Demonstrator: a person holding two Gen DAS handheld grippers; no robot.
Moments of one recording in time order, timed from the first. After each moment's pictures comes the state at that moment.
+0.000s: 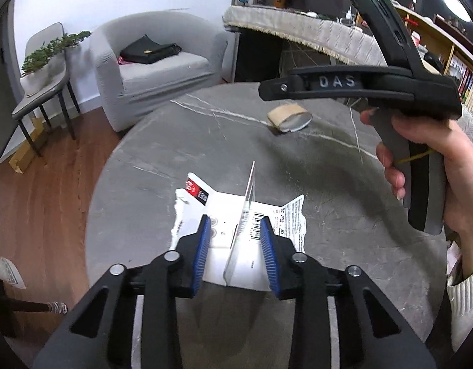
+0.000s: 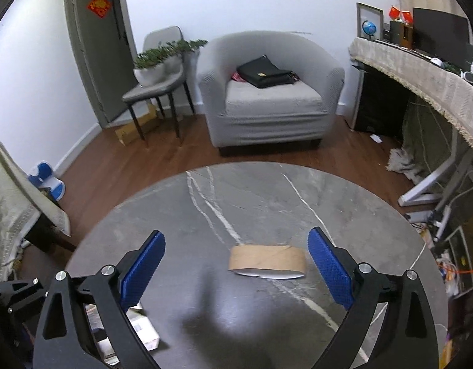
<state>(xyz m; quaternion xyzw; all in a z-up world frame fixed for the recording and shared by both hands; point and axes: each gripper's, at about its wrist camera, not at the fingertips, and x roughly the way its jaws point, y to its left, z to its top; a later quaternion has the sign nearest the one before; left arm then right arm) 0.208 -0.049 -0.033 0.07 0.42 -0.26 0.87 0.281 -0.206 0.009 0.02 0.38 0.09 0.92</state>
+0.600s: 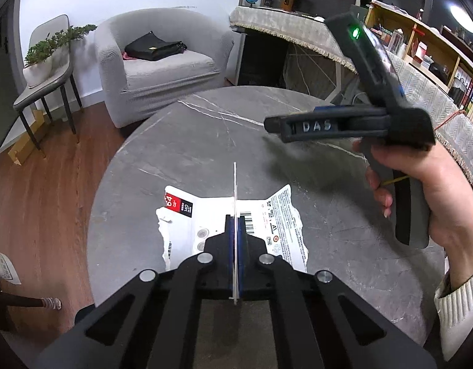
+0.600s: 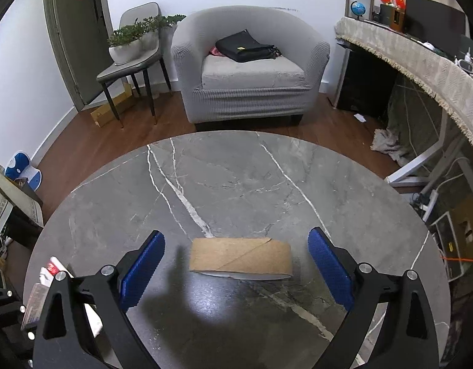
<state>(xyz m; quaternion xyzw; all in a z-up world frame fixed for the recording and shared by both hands) 0.217 -0.039 -0.029 0.04 0.42 -0.26 0.87 0.309 -0.213 -0.026 0.00 0.43 0.05 0.90</state>
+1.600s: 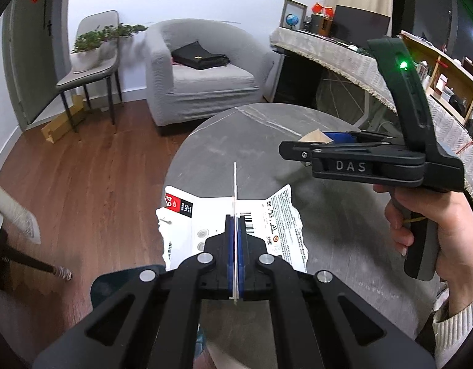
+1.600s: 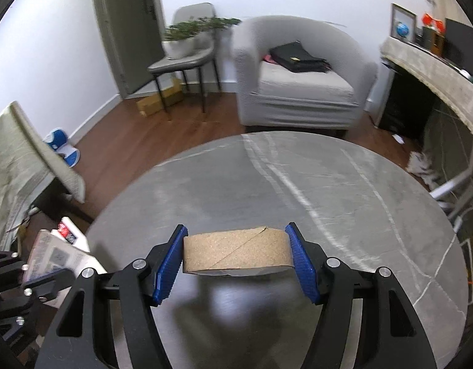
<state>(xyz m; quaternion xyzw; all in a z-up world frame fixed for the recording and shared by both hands) 0.155 0.019 -0.003 0.00 0.39 -0.17 0.90 0.252 -0.145 -0.005 -0.02 0.41 0.16 0.90</state>
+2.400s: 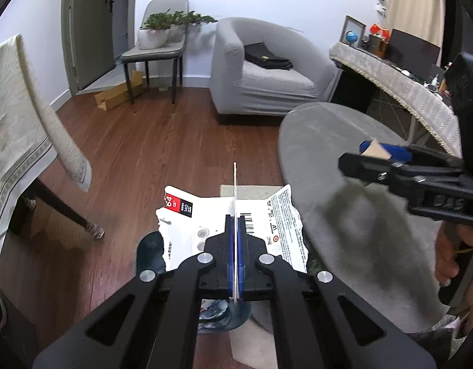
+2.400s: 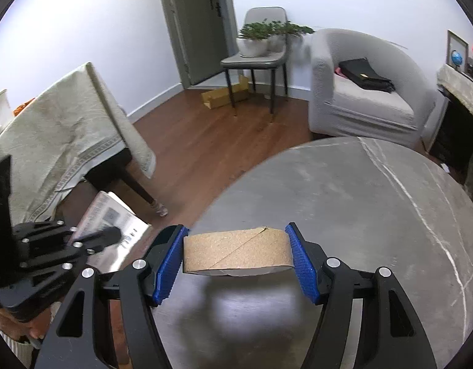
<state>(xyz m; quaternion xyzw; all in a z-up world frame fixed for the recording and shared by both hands) 0.110 0.117 -0.021 -0.05 0.40 -0.05 0.91 0.180 -0.056 0.006 -0.05 0.39 0.28 0.87</state>
